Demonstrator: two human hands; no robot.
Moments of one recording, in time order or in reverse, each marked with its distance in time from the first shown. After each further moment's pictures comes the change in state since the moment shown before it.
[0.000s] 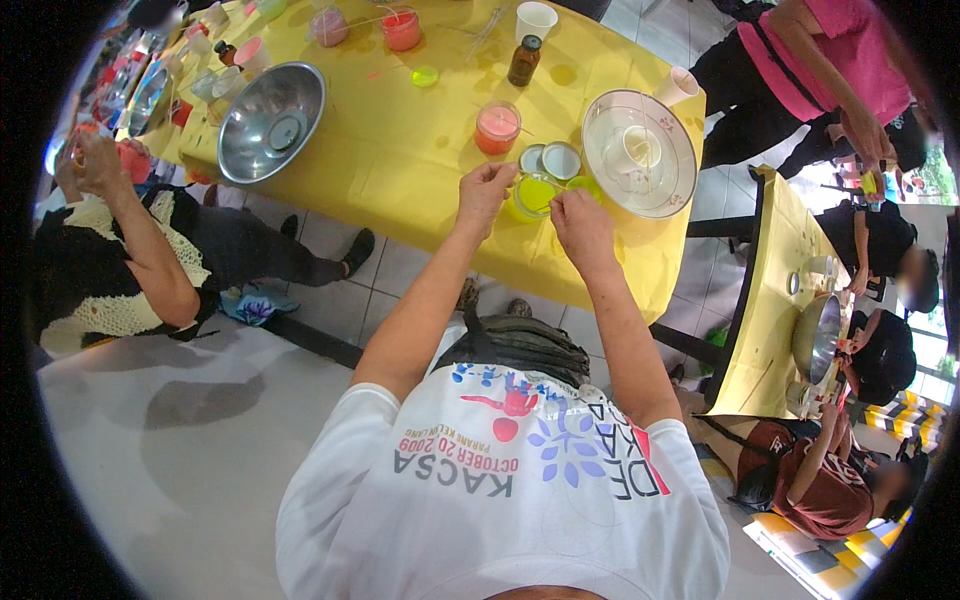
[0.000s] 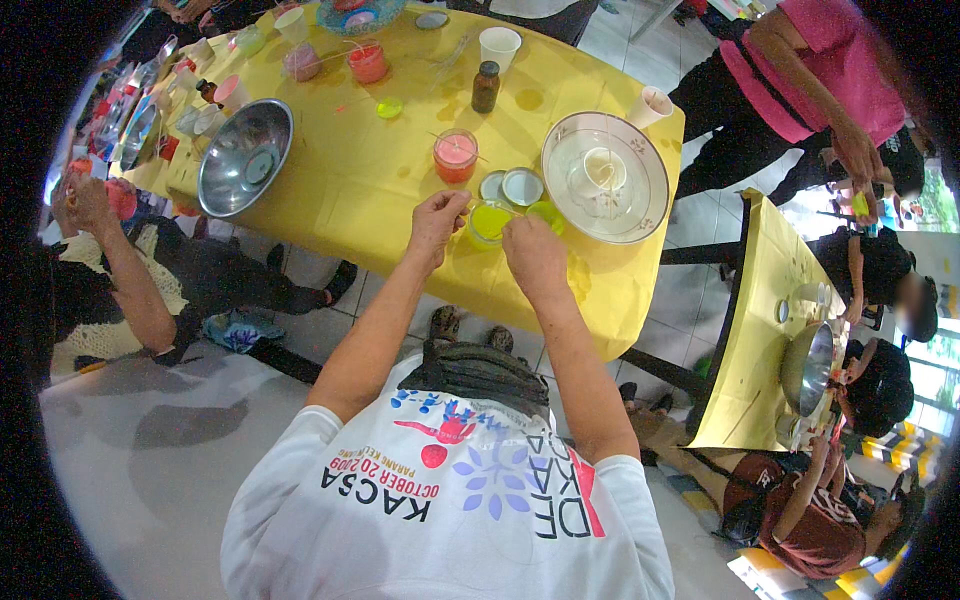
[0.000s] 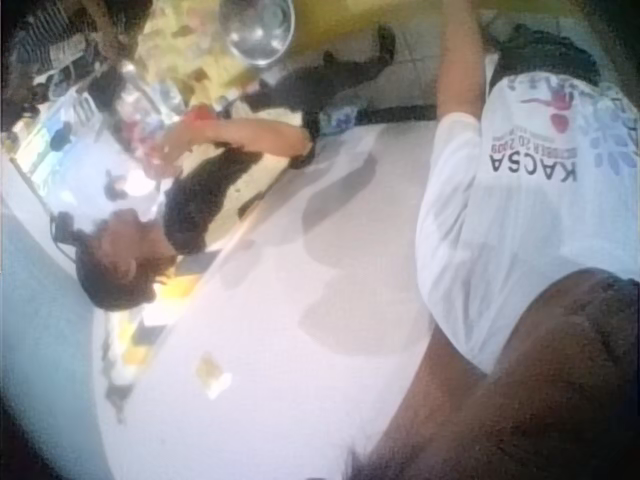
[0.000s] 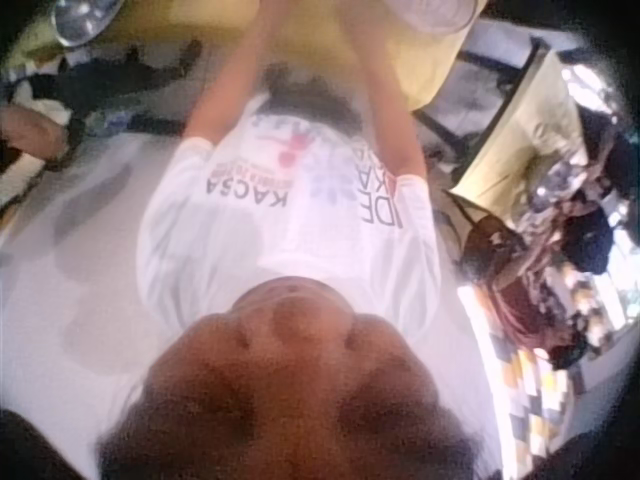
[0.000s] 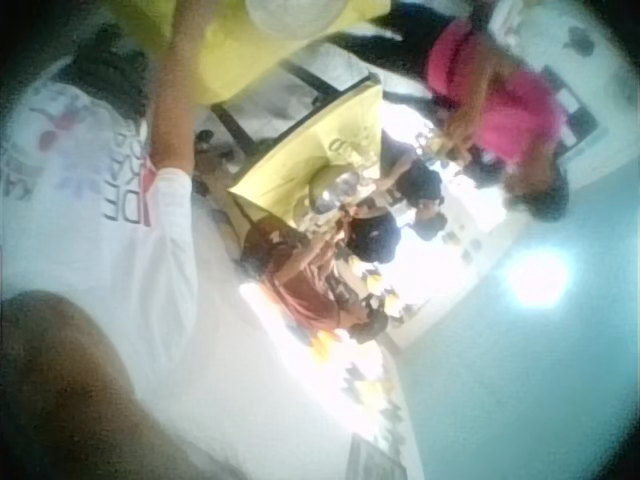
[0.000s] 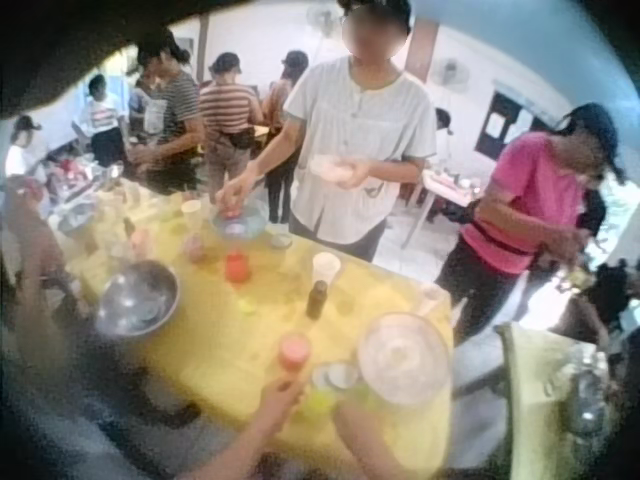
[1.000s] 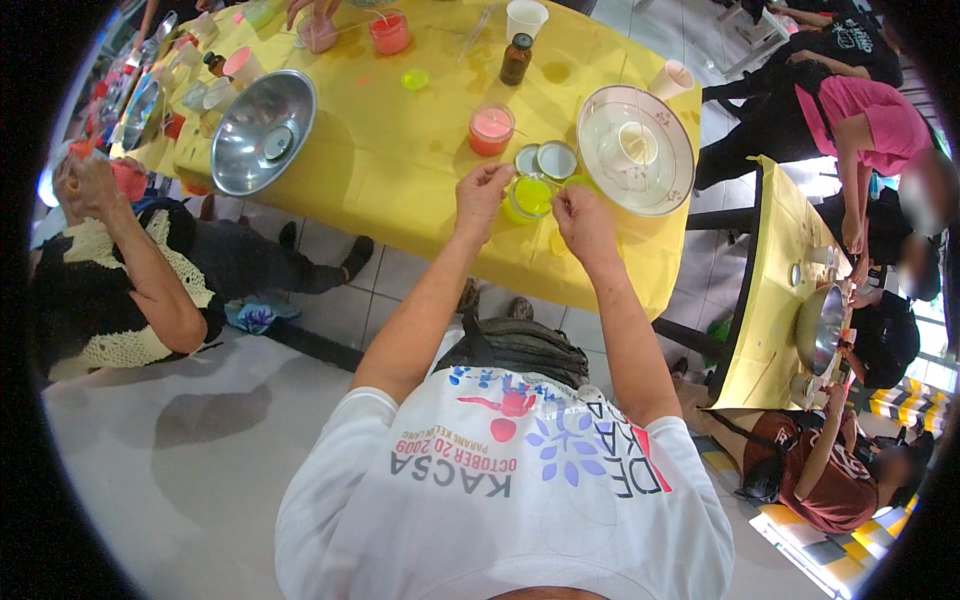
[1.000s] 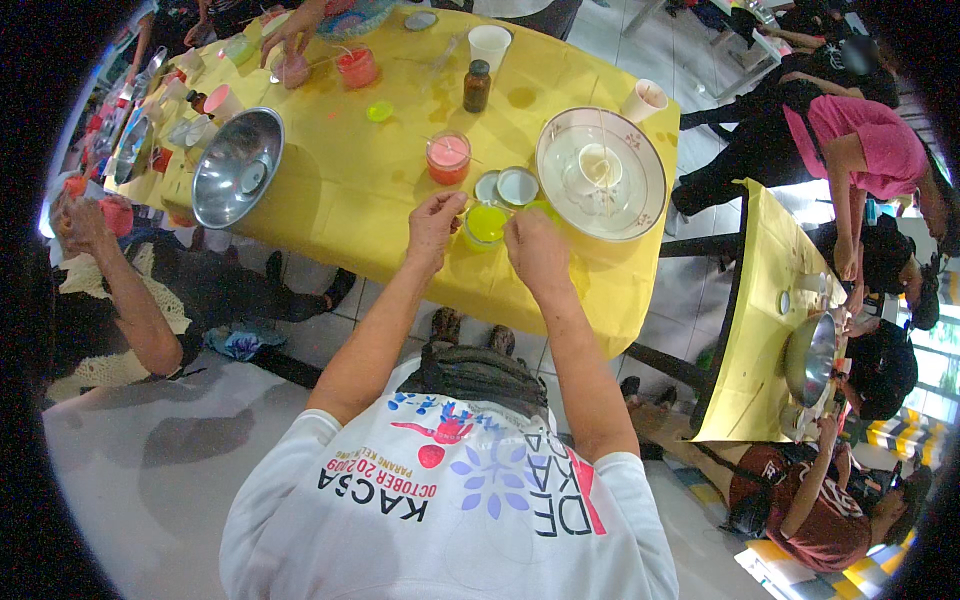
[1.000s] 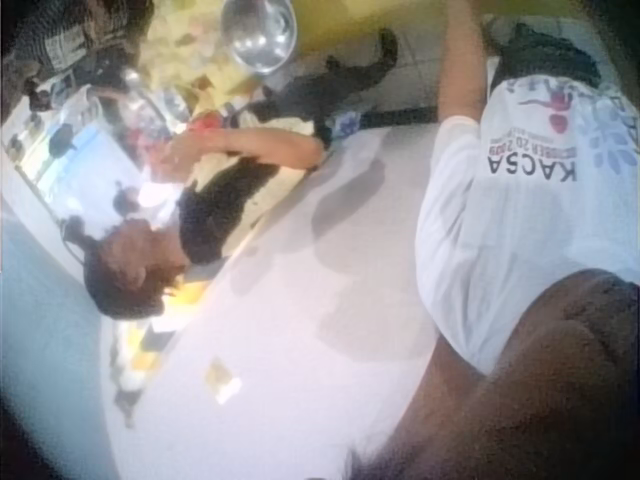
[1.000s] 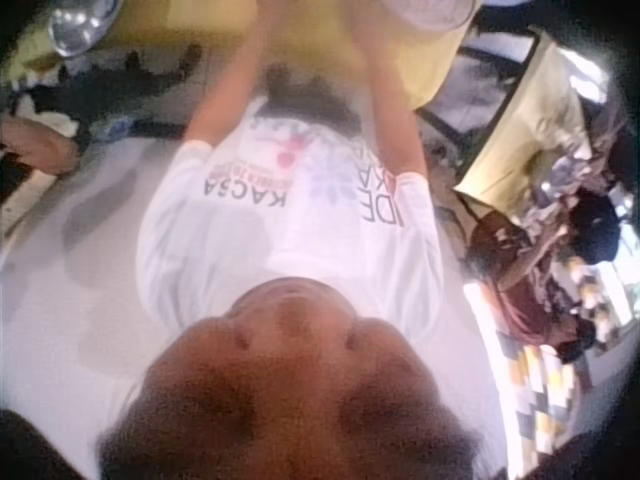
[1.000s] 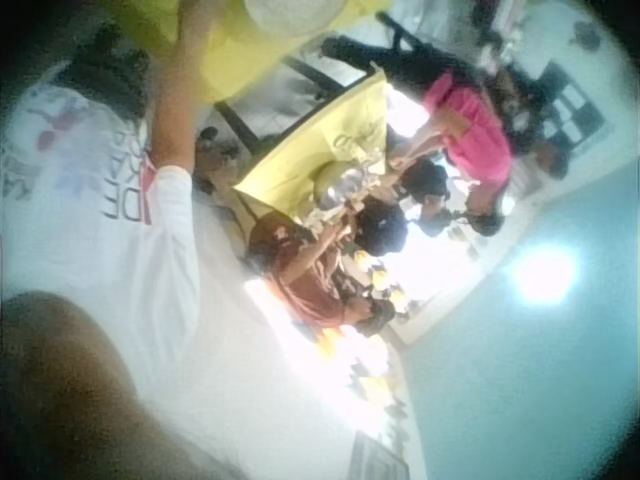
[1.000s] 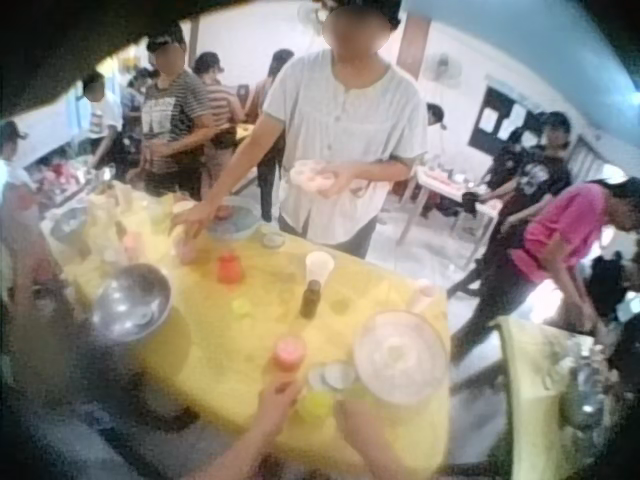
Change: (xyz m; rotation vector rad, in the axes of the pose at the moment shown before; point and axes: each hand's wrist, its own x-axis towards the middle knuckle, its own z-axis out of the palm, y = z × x) left_hand -0.002 -0.002 0.006 -0.024 0.045 0.040; right_hand 0.006 0.010 0.003 0.139 0.024 0.098
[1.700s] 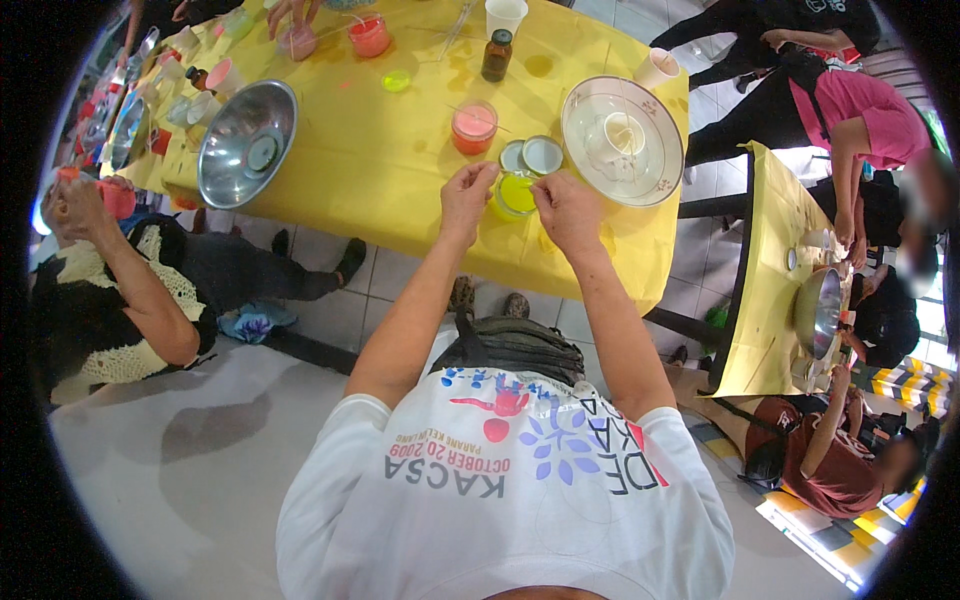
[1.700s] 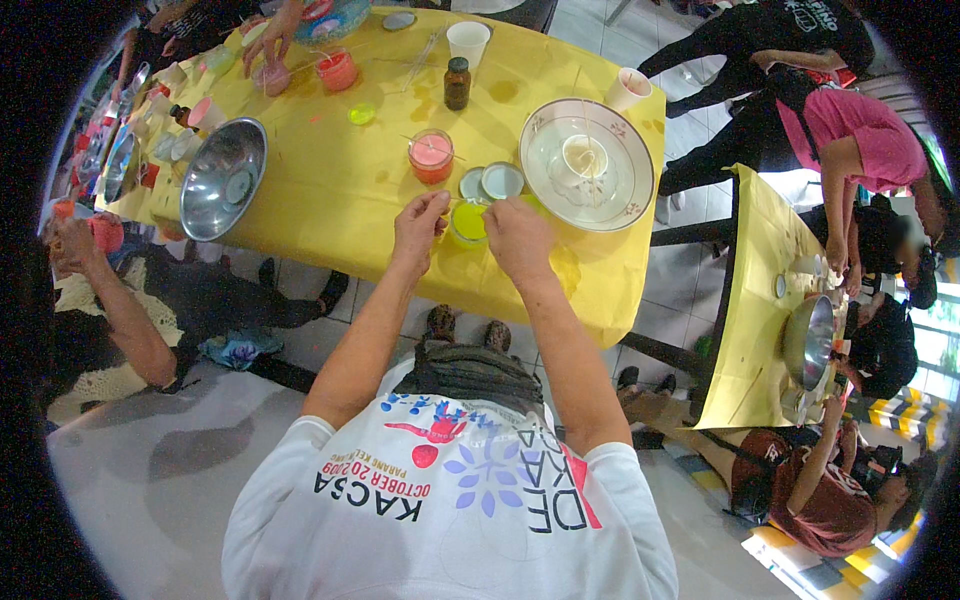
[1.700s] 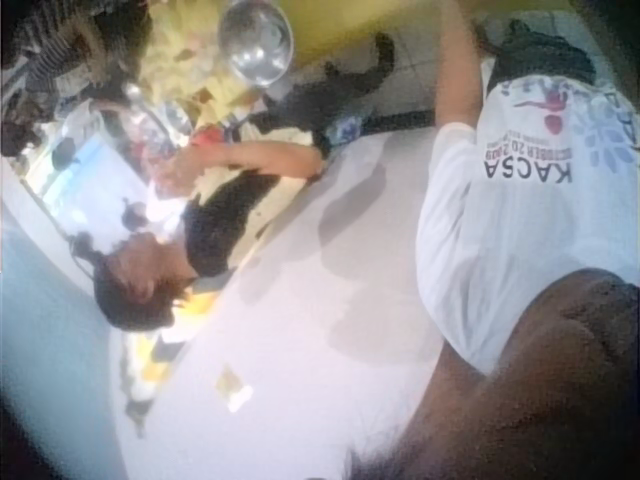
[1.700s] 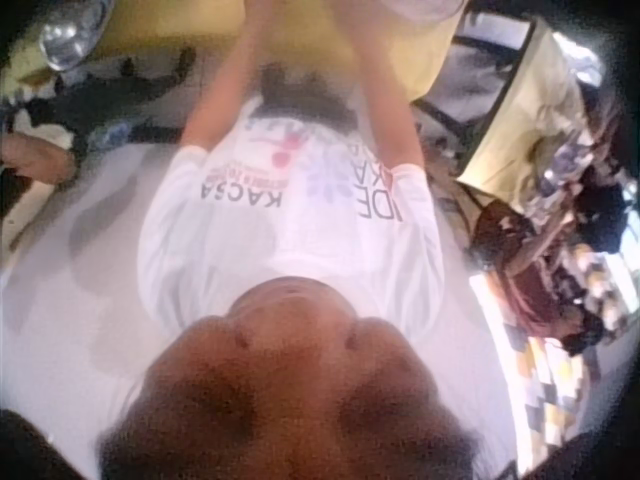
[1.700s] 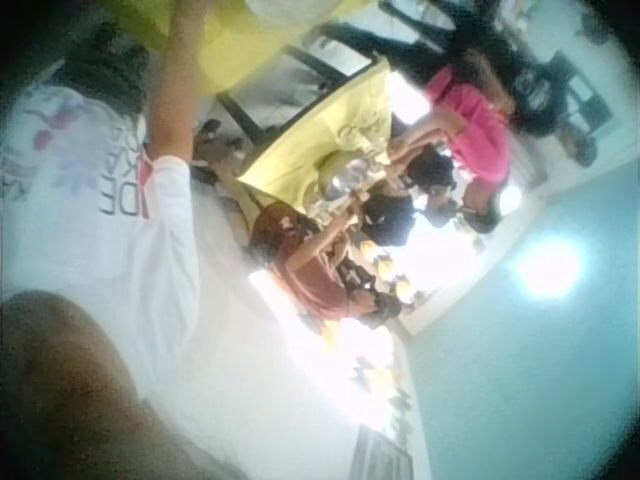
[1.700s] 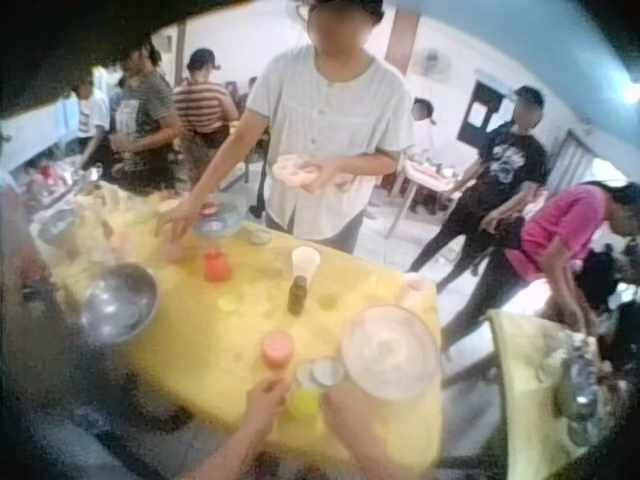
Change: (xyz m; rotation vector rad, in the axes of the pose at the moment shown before) left_hand -0.006 0.008 -0.002 0.027 -0.032 -0.083; right_hand 0.006 -0.009 0.001 0.016 0.006 0.017
